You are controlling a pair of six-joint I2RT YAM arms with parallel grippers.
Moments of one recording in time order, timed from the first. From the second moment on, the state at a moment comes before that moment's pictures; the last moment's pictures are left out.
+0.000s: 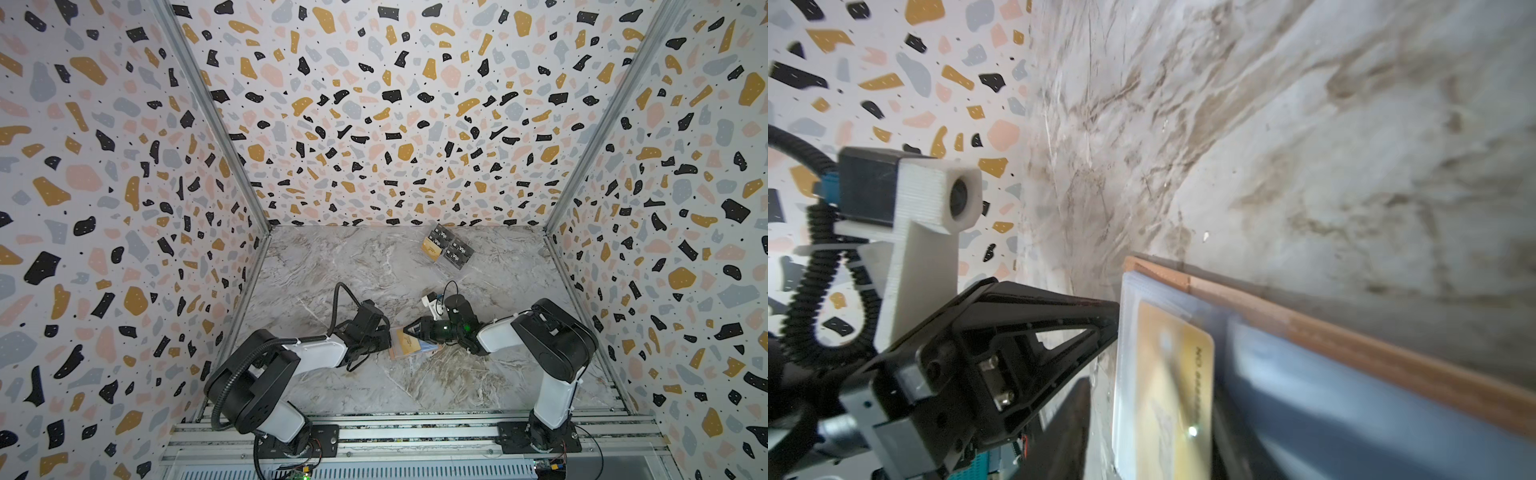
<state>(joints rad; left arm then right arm) -0.65 1.52 0.56 0.06 0.11 -0.77 0.67 1.83 0.70 0.53 -0.60 0.83</state>
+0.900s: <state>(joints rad) -0.64 1.55 0.57 0.09 0.18 -0.73 0.75 1.73 0.85 0.02 -0.39 0.59</state>
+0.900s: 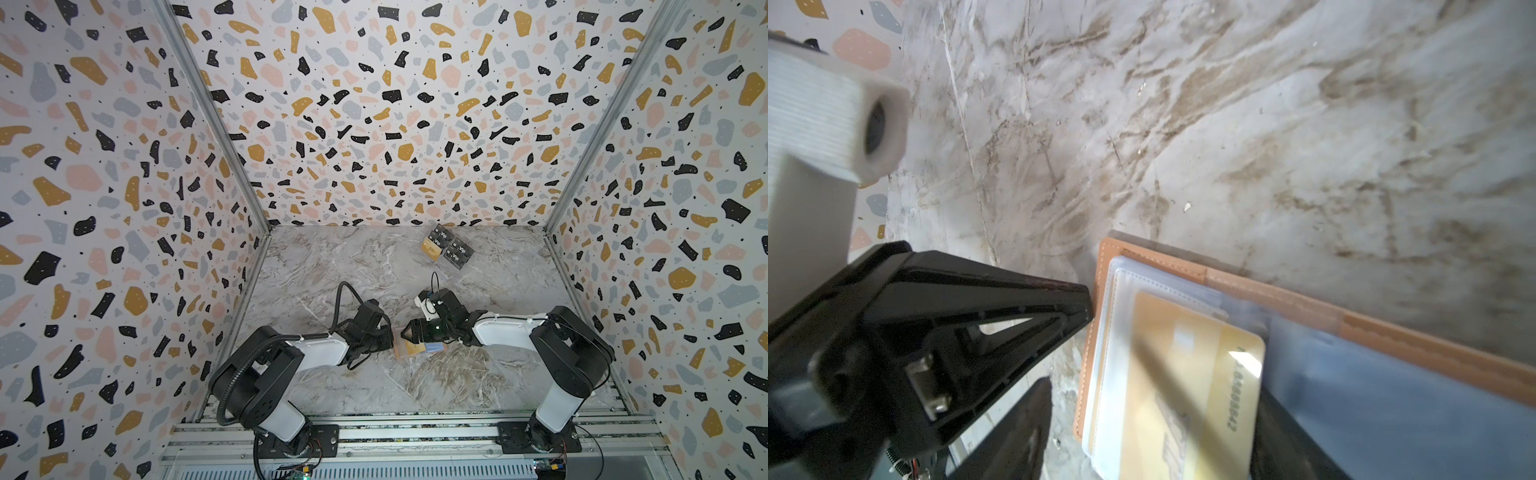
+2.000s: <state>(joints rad) -0.63 1.54 0.53 0.17 0.23 -0.77 0.85 1.61 0.80 -0.09 -0.24 0.72</state>
